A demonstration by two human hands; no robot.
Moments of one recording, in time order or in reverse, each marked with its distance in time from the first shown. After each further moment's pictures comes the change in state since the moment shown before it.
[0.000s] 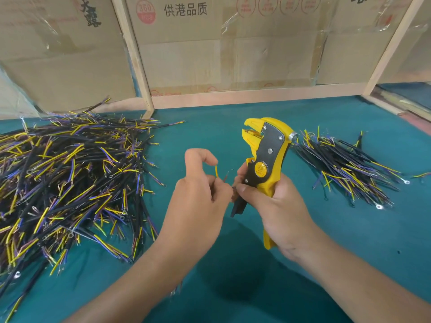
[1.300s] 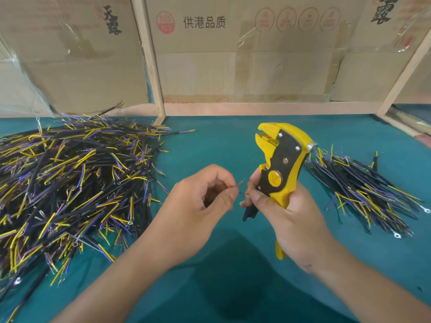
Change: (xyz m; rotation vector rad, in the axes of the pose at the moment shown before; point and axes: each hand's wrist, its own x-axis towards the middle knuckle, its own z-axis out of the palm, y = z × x) left_hand 0.018 -0.013 -0.026 -0.193 -0.178 0.115; right_hand 0.014 -0.008 -0.007 -0.179 -0.033 -0.083
